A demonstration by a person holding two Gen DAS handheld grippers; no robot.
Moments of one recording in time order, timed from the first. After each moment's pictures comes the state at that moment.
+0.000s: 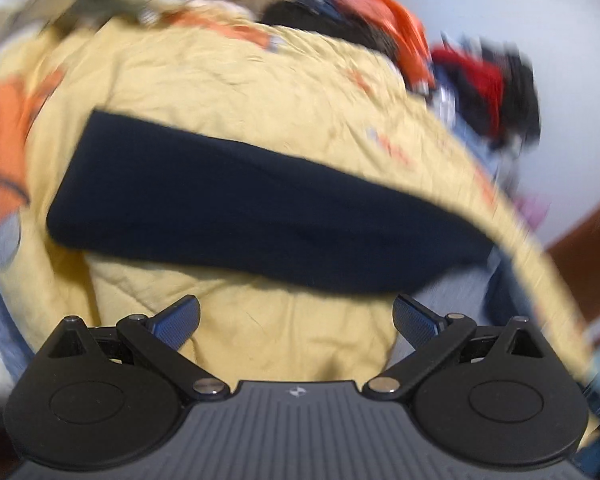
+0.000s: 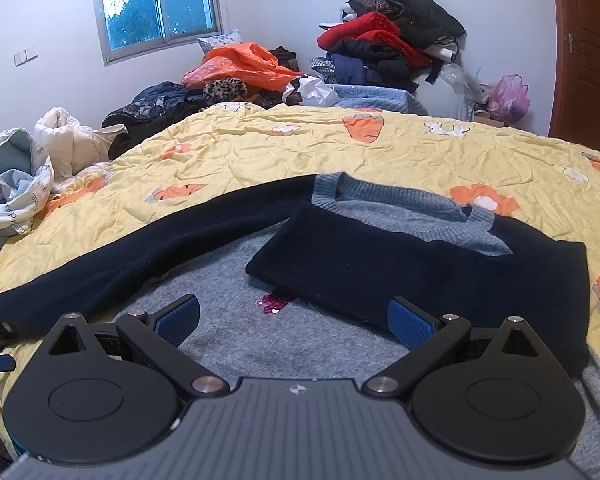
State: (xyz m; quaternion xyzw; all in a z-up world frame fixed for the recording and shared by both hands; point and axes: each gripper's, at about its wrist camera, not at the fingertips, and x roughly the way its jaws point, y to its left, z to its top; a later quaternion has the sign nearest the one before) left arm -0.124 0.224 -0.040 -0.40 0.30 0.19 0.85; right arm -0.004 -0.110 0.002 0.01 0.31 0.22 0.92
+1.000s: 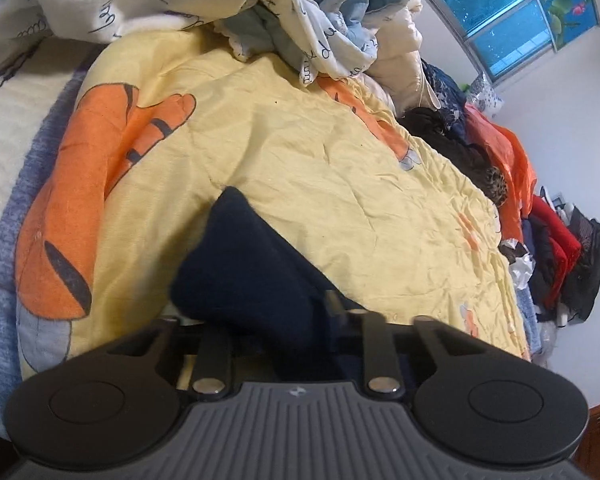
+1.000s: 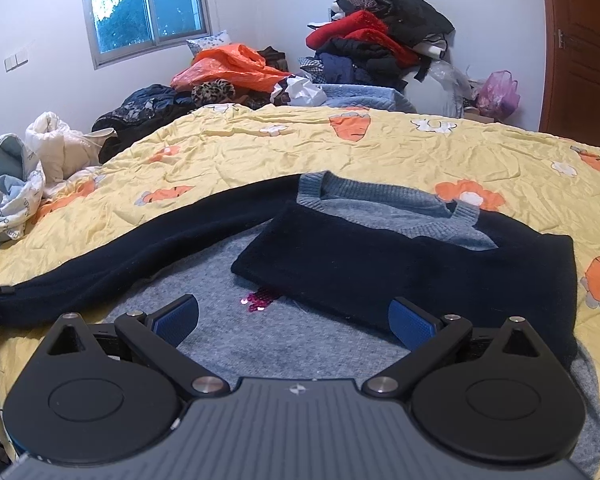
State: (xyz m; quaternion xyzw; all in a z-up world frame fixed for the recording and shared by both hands) left arm -0.112 0.312 -0.053 -0.49 0.20 0.36 0.77; right arm -0.002 -0.126 0.005 0.02 0.31 0.20 0.93
